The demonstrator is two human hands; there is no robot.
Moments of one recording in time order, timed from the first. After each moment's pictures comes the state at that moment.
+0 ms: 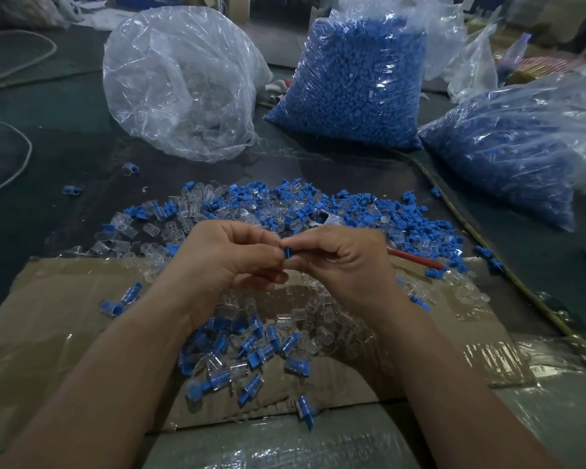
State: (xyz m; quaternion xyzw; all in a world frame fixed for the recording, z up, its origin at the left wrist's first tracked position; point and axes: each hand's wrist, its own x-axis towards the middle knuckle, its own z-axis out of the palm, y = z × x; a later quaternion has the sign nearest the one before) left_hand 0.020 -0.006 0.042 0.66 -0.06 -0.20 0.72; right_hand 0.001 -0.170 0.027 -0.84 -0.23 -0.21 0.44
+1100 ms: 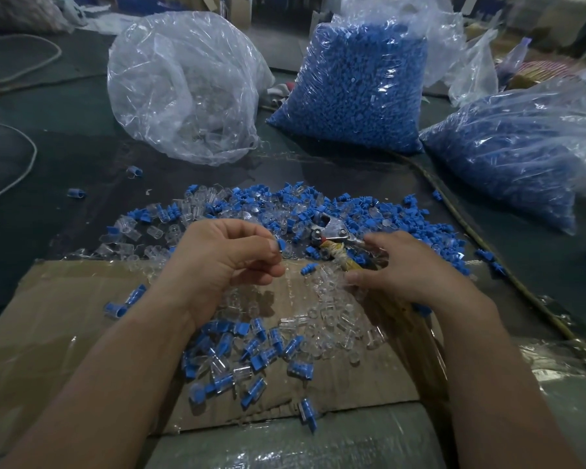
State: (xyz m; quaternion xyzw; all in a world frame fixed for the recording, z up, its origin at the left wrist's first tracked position) left_hand 0.024 -0.003 0.037 0.64 -0.05 -0.17 0.75; right_hand 0.007 -0.231 0.038 -0.98 0.10 0.11 0.16
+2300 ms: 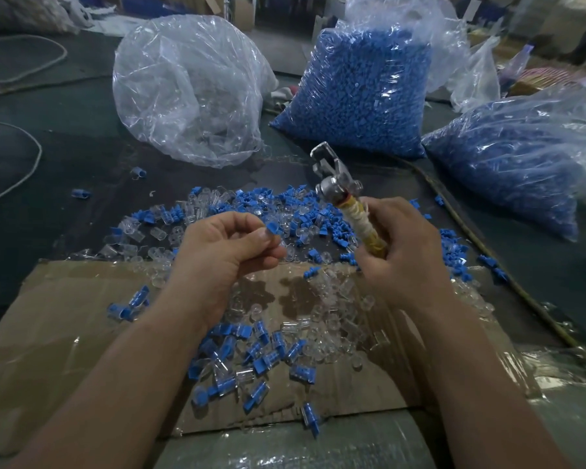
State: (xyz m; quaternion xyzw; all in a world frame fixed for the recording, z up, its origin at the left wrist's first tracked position) left_hand 0.025 -0.009 0.032 0.56 -0.03 -0.10 0.82; right_hand 0.000 -0.203 0.044 -0.93 -0.06 -0.25 0.26
